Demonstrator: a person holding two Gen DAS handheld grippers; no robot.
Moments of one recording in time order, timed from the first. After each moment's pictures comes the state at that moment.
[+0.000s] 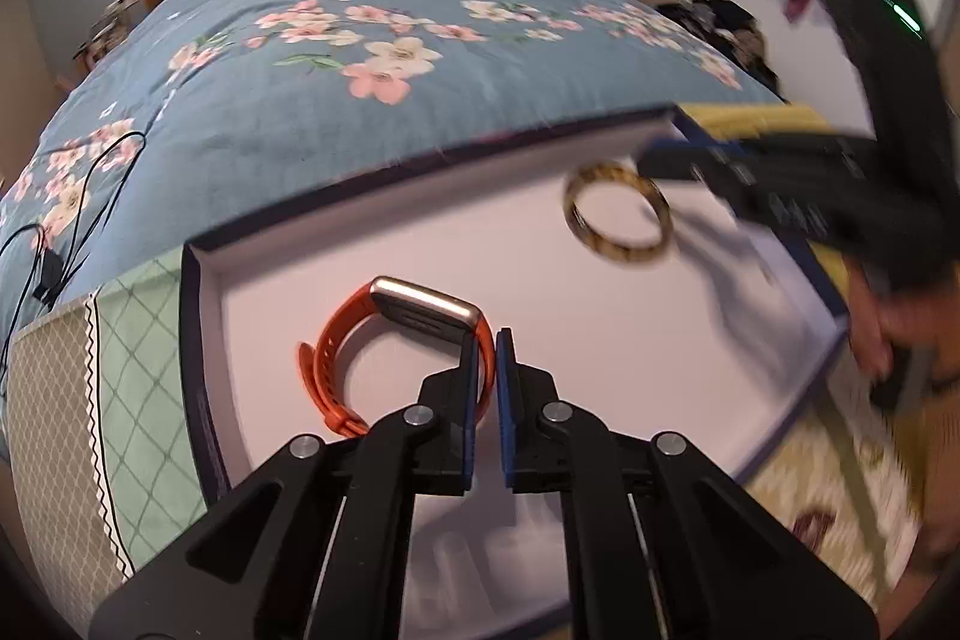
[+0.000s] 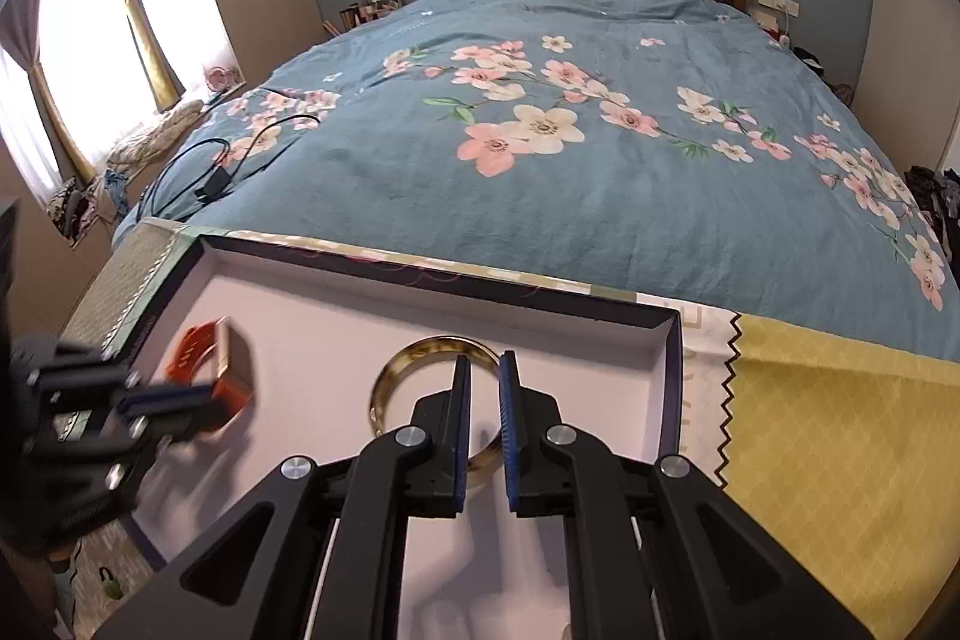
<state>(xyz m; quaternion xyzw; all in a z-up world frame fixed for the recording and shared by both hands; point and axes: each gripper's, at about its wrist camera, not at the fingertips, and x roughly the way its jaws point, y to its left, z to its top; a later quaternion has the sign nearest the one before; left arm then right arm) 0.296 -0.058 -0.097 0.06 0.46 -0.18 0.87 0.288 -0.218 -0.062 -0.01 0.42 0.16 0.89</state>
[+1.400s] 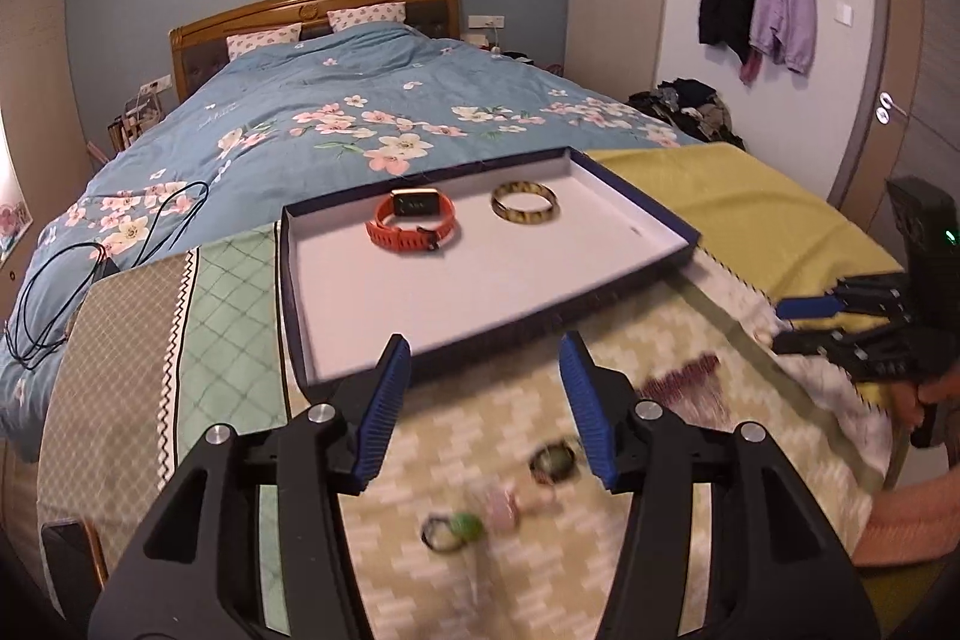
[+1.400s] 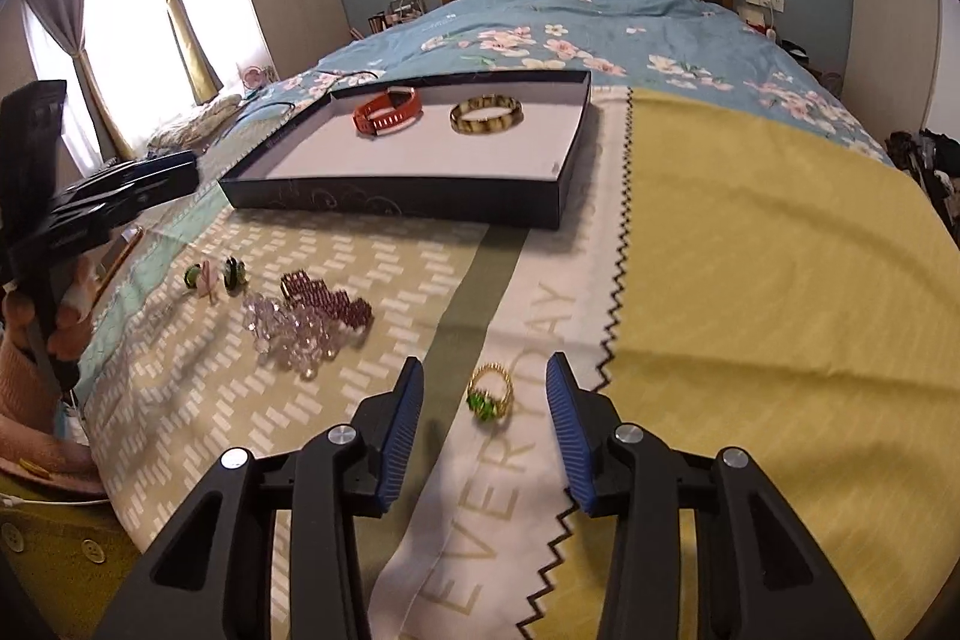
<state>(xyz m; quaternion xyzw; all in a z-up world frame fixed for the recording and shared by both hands) 0.092 -0.017 -0.057 0.07 0.31 -0.21 0.92 0.053 -0.283 -0.086 0.00 0.41 0.17 0.90</state>
